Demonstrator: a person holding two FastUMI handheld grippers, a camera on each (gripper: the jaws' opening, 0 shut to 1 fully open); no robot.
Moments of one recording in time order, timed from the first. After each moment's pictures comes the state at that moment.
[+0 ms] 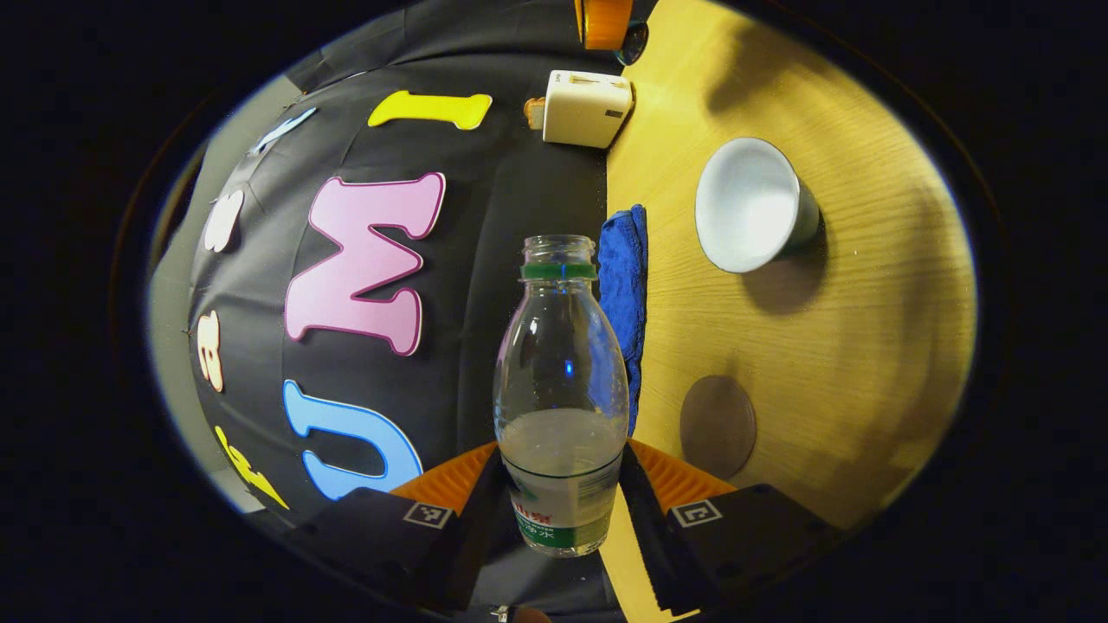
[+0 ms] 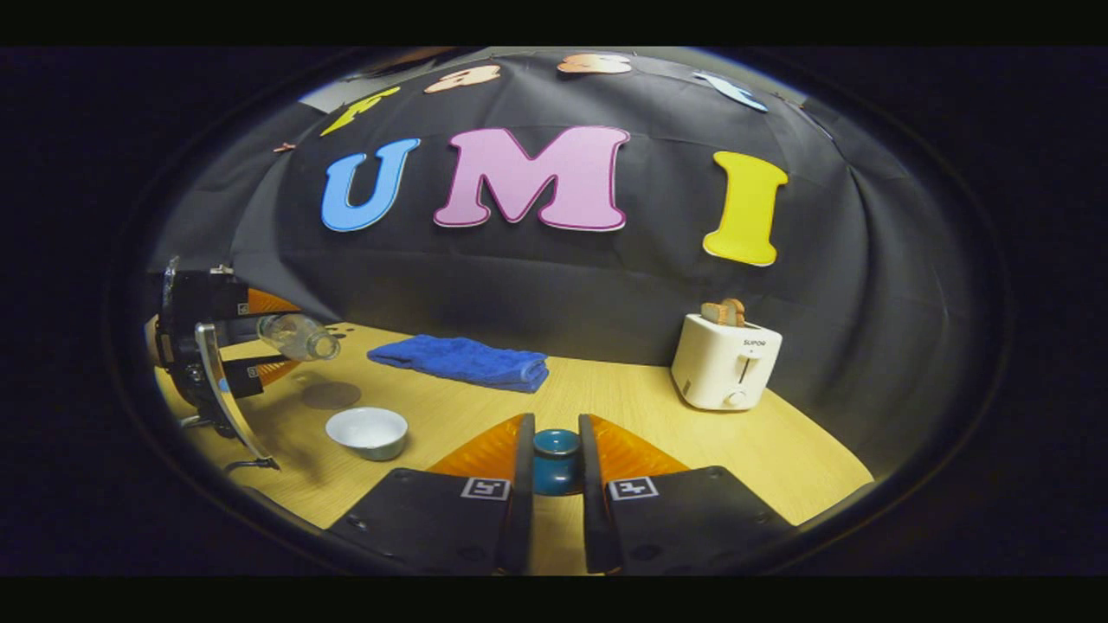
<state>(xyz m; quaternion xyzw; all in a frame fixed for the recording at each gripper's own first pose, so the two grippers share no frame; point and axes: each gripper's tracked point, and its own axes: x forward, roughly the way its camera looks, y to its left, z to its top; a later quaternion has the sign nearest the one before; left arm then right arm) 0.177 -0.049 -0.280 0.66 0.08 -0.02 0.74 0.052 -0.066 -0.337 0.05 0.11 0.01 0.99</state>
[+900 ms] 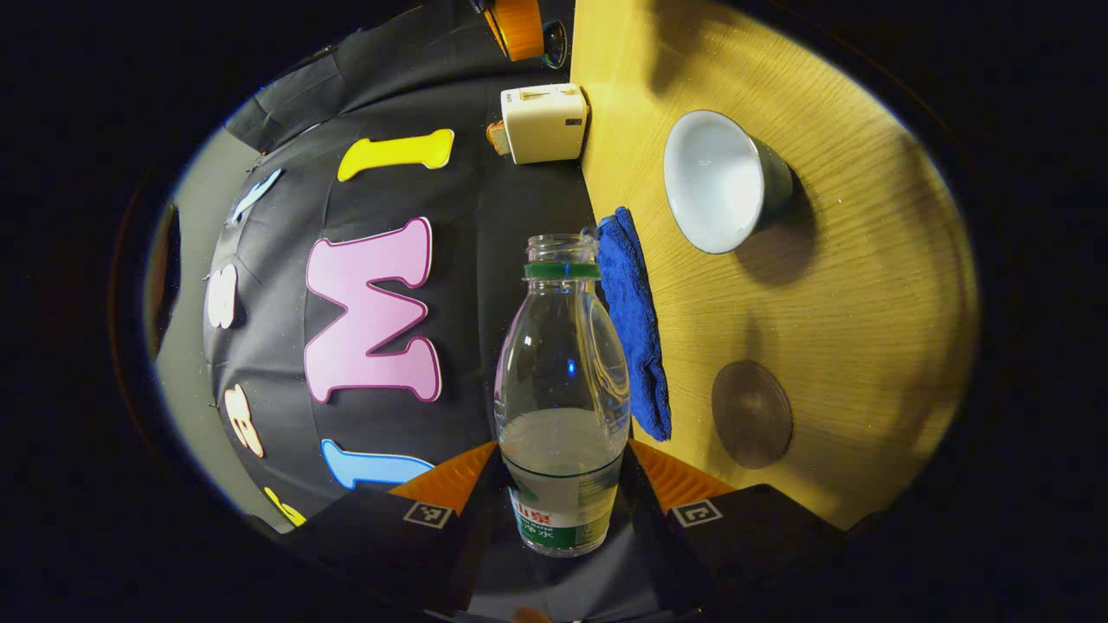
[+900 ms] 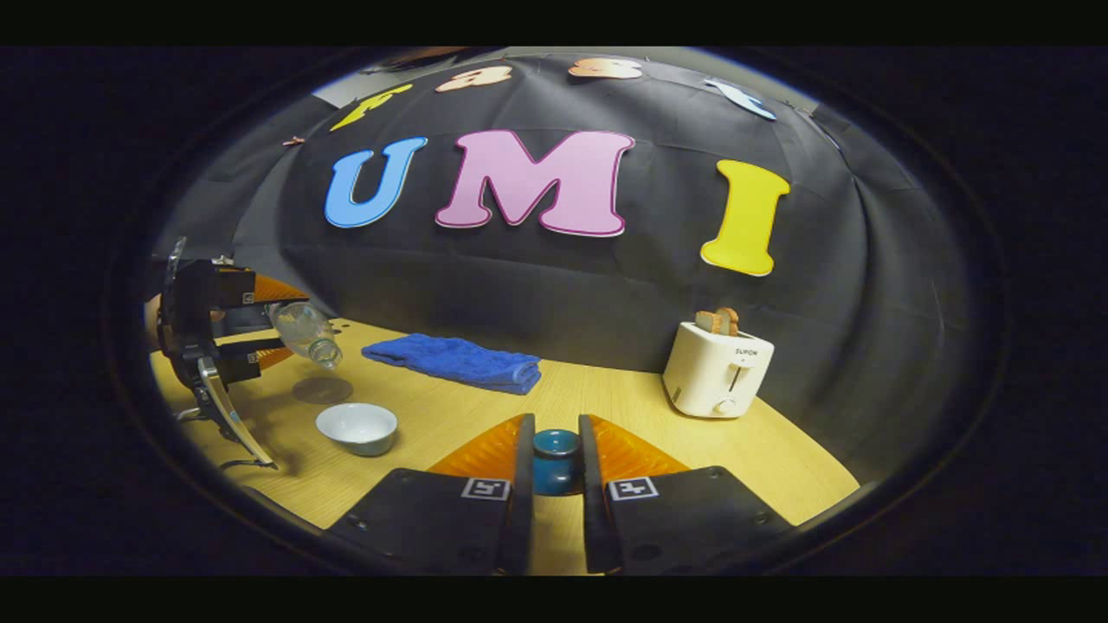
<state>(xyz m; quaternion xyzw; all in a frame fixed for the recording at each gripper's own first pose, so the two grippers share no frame) 0.188 -0.062 -0.271 0.74 0.03 -0.02 0.67 0.049 -0.075 -0.337 0.03 0.10 0.00 0.99</state>
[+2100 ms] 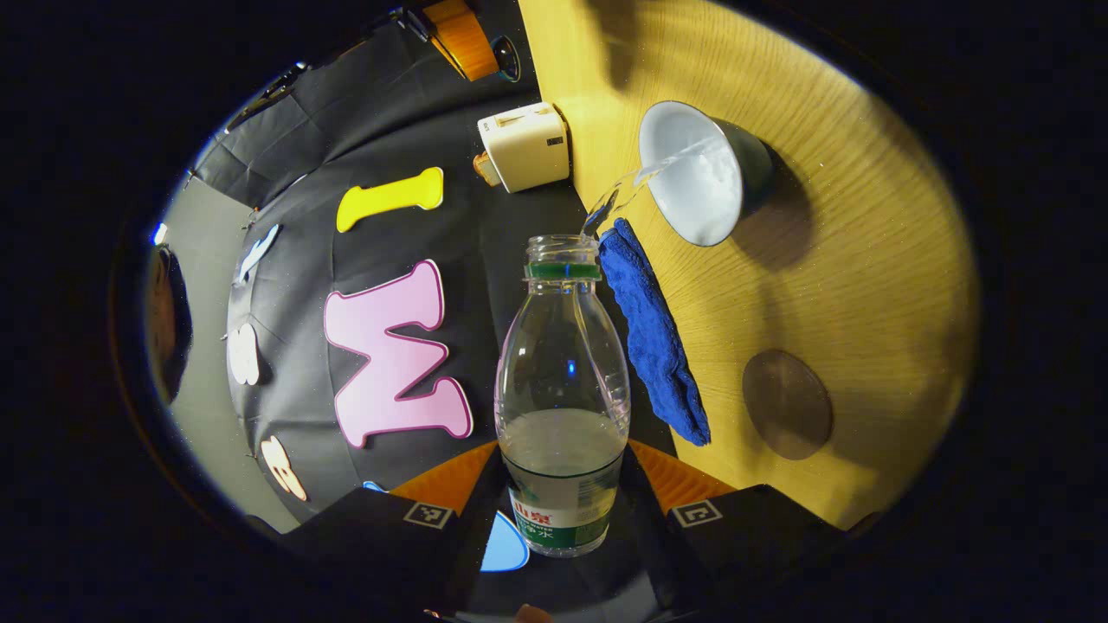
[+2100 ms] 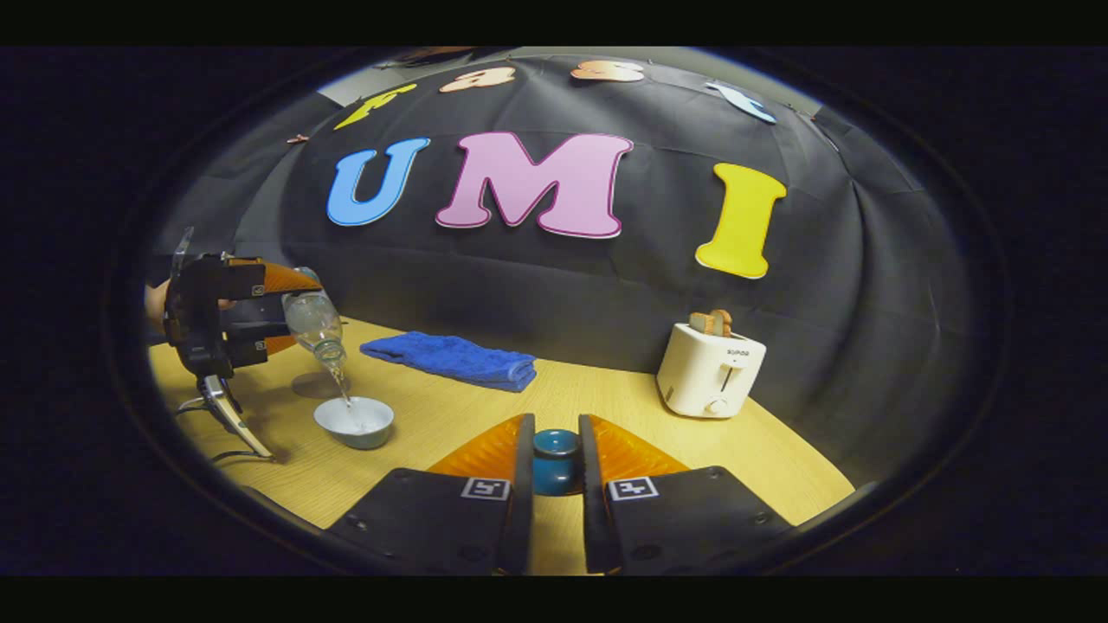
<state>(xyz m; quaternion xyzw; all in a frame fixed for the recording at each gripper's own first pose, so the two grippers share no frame) 0.196 -0.072 -0.257 0.79 -0.03 -0.03 0.61 0.041 -0.082 -0.337 0.03 0.10 0.00 0.99</state>
